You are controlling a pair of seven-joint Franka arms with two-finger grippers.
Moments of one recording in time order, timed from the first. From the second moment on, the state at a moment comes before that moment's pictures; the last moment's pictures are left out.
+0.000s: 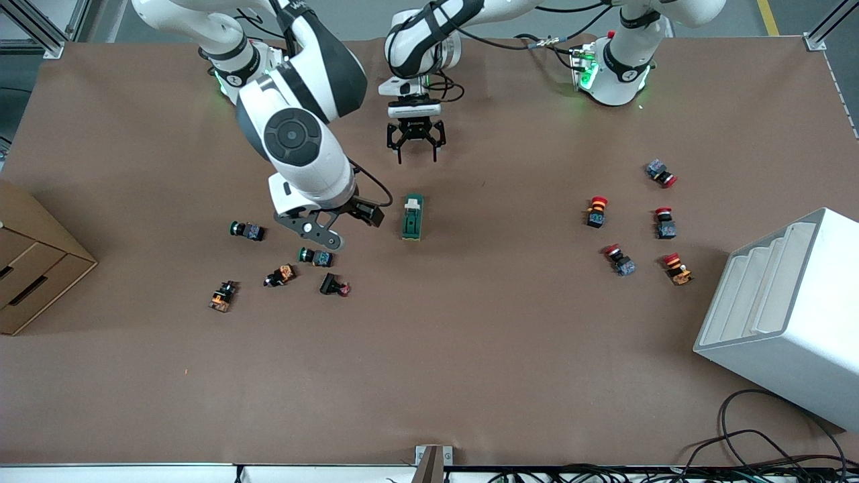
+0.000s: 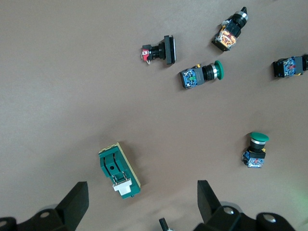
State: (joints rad) left arm -0.81 0.71 -0.60 -1.97 1.54 2.00 -2.50; right arm 0.60 0.37 -0.01 -1.56 0.09 1.80 1.04
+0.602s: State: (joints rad) left arm -0.83 0.77 -0.59 -1.95 1.70 1.91 -2.53; right arm 0.66 0.49 -0.01 -1.56 0.09 1.91 1.05
